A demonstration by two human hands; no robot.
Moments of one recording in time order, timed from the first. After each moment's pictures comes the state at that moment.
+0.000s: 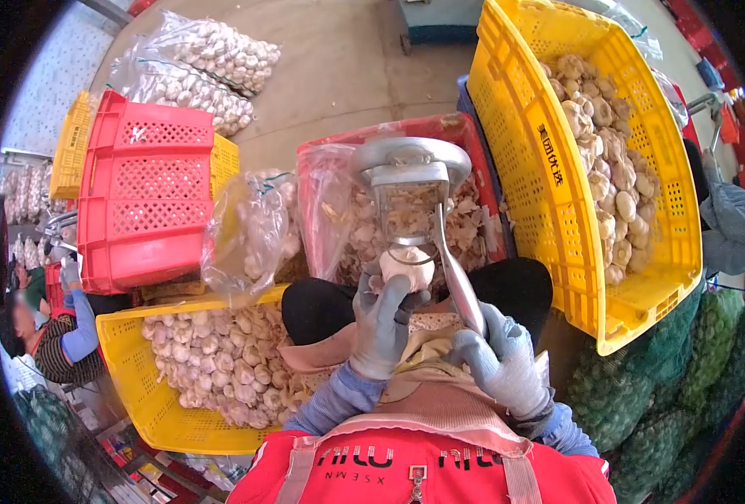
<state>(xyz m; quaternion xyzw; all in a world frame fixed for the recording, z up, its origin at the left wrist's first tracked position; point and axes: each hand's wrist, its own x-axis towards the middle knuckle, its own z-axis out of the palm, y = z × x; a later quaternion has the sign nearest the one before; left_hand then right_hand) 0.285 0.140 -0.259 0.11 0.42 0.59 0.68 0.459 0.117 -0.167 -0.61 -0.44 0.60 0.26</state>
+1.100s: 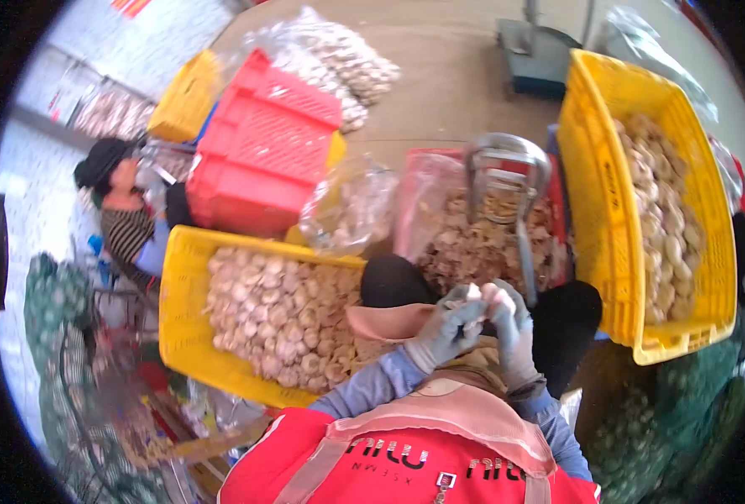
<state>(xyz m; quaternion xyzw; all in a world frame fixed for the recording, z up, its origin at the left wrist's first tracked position) 0.270 0.066 -0.292 0.06 0.28 0.50 0.82 0.423 0.077 -0.277 -0.44 -0.39 0.65 0.48</state>
